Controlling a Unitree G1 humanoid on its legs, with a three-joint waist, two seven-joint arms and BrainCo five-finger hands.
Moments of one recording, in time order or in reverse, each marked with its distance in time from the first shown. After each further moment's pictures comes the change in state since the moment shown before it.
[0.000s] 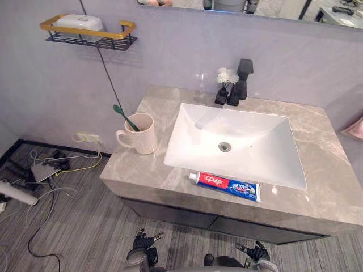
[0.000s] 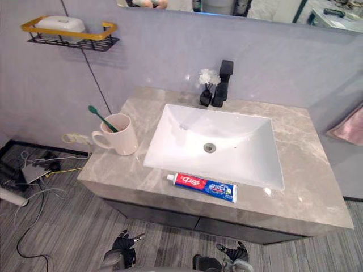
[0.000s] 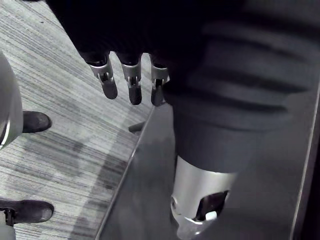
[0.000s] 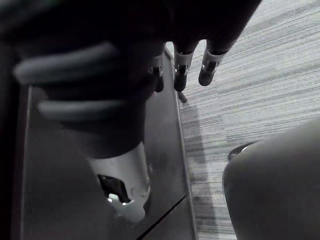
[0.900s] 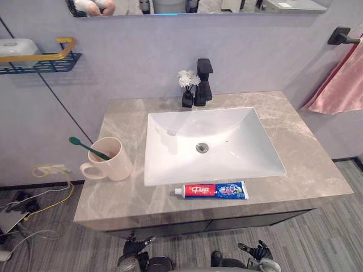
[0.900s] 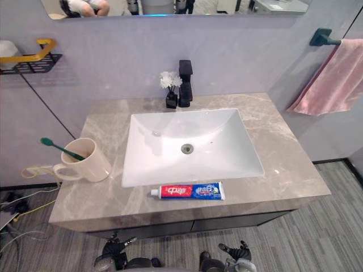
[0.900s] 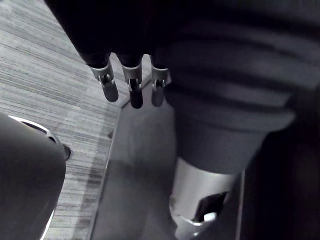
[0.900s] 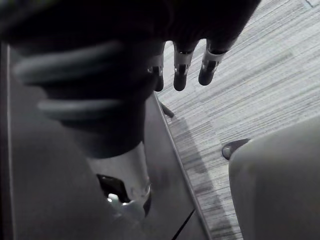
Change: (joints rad) left arm 0.053 0.026 0.088 -0.044 -0.011 0.031 0.028; right arm 0.008 -0.011 0.002 0.018 0.002 -0.015 -0.004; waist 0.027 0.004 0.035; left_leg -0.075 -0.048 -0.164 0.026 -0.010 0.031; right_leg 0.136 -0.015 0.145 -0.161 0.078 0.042
